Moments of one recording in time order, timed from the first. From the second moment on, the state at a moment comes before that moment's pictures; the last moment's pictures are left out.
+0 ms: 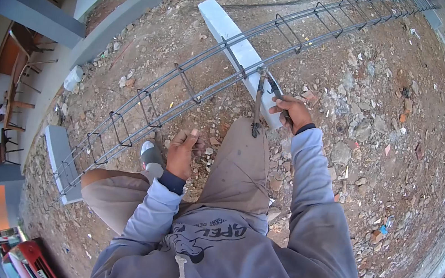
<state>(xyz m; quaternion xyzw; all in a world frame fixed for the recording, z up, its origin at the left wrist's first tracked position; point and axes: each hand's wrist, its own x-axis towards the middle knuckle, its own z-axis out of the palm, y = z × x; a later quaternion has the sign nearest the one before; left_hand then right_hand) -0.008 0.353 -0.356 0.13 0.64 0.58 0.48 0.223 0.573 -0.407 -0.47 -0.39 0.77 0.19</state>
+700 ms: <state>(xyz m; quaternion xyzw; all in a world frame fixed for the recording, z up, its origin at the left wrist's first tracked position) -0.043 0.368 -0.381 0.13 0.59 0.60 0.52 0.142 0.555 -0.394 -0.50 -0.80 0.12 0.32</state>
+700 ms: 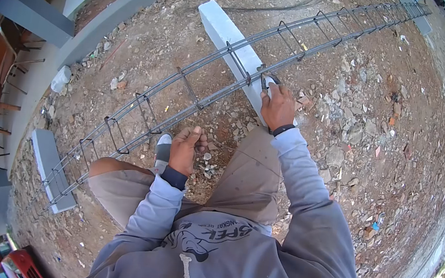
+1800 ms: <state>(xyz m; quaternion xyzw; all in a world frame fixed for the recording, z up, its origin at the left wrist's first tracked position) -0.121 0.480 -0.366 0.52 0.83 0.09 0.18 0.009 0.466 -0.473 -0.52 -0.66 0.43 0.33</state>
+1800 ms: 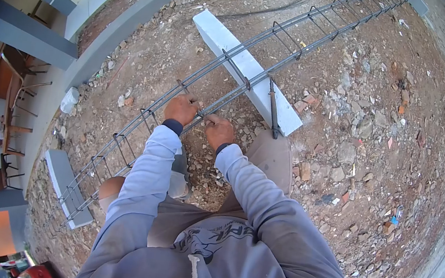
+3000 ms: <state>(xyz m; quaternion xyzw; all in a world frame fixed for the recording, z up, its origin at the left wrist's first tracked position) -0.060 0.415 -0.474 -0.07 0.51 0.72 0.47 -0.001 0.483 -0.404 -0.46 -0.85 0.23 0.11</state>
